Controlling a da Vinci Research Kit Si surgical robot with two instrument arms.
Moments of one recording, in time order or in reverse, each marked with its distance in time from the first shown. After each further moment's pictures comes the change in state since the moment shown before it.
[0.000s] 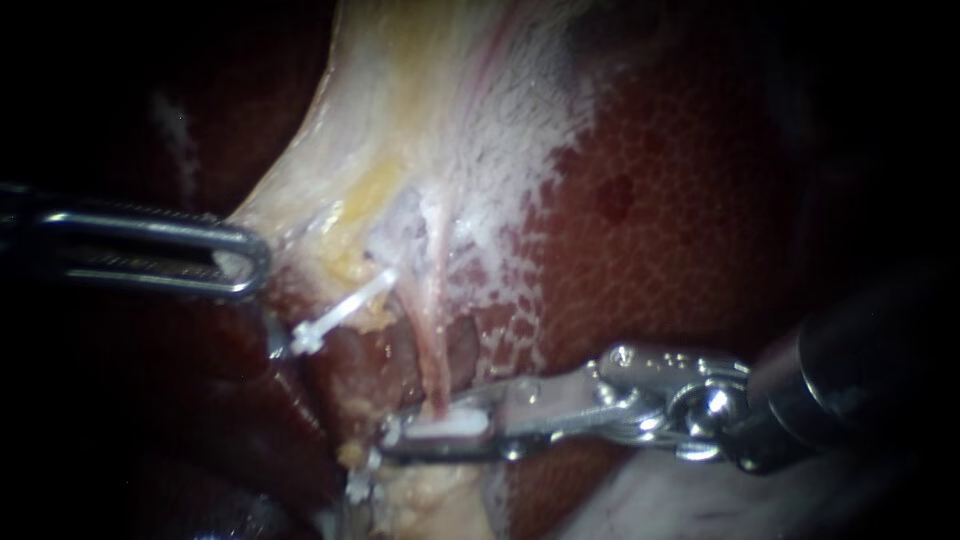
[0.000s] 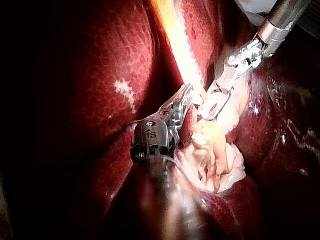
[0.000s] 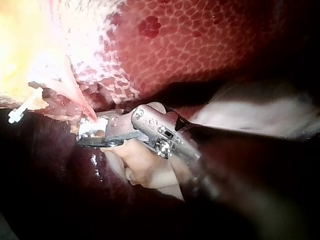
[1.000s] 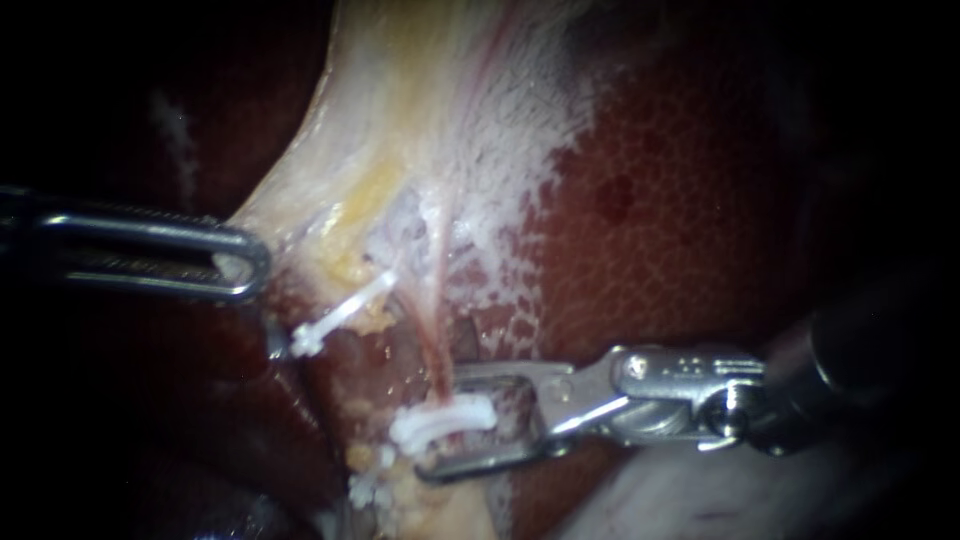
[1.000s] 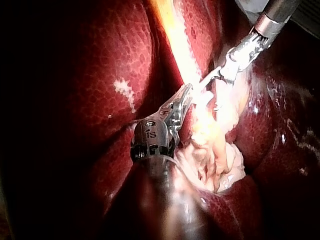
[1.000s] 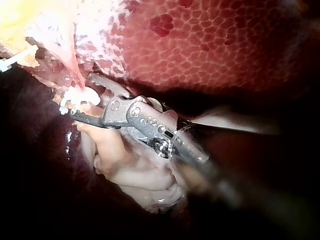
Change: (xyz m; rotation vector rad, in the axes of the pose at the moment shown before) right arm -0.001 0.001 -0.004 -0.133 0.057 -0.295; left arm 0.000 0.000 0.000 -0.001 0.000 0.001
